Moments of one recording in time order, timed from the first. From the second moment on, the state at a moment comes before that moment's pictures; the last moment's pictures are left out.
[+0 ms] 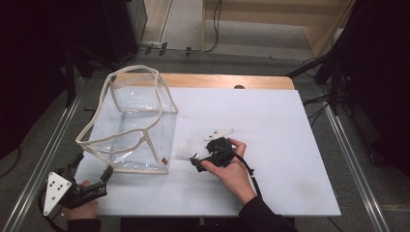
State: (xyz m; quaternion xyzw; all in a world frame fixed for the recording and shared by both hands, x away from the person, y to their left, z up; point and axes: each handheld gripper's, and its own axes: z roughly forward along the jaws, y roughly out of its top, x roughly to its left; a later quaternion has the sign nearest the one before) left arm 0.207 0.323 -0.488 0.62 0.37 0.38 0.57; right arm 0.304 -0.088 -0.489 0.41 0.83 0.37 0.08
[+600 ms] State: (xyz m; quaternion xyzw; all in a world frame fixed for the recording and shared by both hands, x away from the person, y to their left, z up) left arm 0.207 0.323 -0.488 0.62 0.37 0.38 0.57; right arm 0.307 -0.070 -0.491 0.37 0.87 0.31 0.08
